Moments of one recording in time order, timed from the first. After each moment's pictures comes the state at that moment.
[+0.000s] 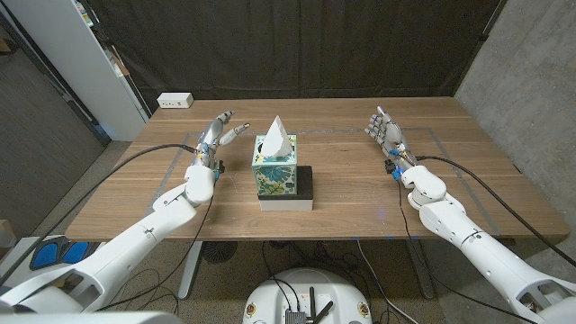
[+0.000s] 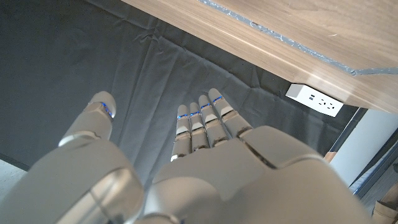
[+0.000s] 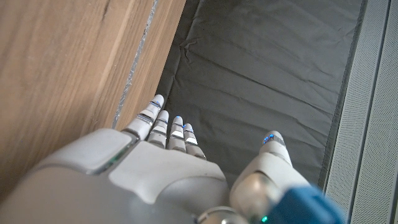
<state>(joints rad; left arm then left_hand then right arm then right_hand) 0.87 0.66 0.48 -1.46 0.15 -0.13 0.58 0.42 -0.08 0.62 -0.18 0.20 0.30 0.09 0.23 0.19 0.26 0.03 0.26 0.21 0.32 -0.02 0.23 0.18 0.31 0.01 0.25 0.18 -0.91 -0.54 -0.37 -1.40 0.57 0.34 -0.03 0.23 0.03 0.25 -0.13 0.17 0.04 0.12 0.19 0.18 0.08 0.11 0.20 0.20 0.02 0.07 0.21 0.42 0.24 0.06 0.20 0.17</state>
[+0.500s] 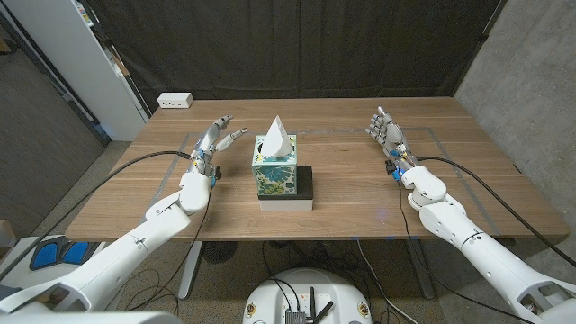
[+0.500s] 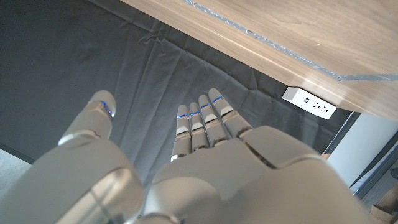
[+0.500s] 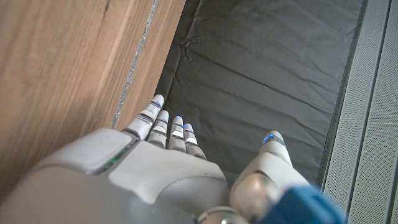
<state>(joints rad) 0.94 0.69 0.45 -1.51 0.13 -0.15 0.59 0.43 -0.08 0.61 -0.18 0.20 0.30 0.10 0.23 0.19 0.26 0.03 0.26 0.22 0.32 -0.02 0.23 0.19 0.31 0.01 0.25 0.18 -0.91 -0.54 -0.37 -1.40 0.56 0.34 -0.04 0.23 0.03 0.25 -0.13 0.17 0.04 0.12 0.19 0.18 0.08 0.11 0.20 0.20 0.02 0.07 0.21 0.42 0.24 0.06 0.20 0.17</state>
